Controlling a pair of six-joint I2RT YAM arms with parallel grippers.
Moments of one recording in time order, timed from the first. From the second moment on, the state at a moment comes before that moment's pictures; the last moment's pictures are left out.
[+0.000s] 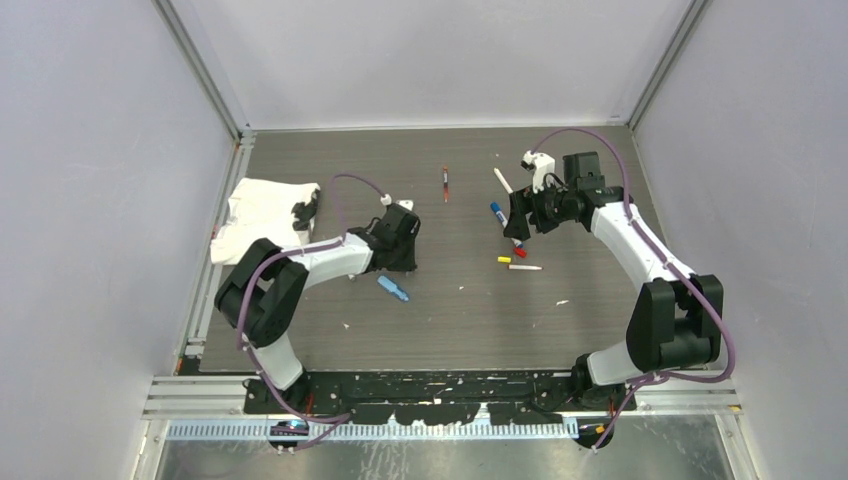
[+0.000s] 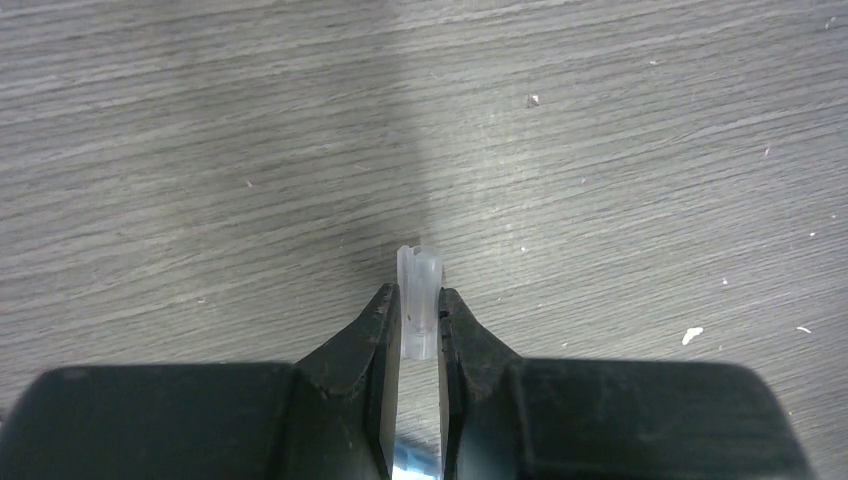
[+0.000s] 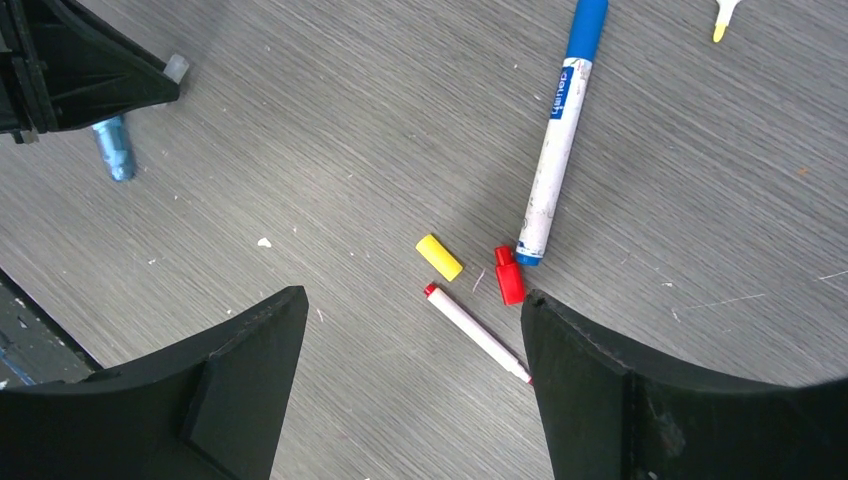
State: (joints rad) left arm -0.68 1.72 0.97 -0.21 -0.11 -0.54; right arm 0.11 1.46 1.11 -0.57 -0.52 -0.23
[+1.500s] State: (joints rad) left arm -0.63 1.14 0.63 -0.03 -0.06 -0.50; right arm 0.42 2.48 2.22 -0.74 -0.08 0.17
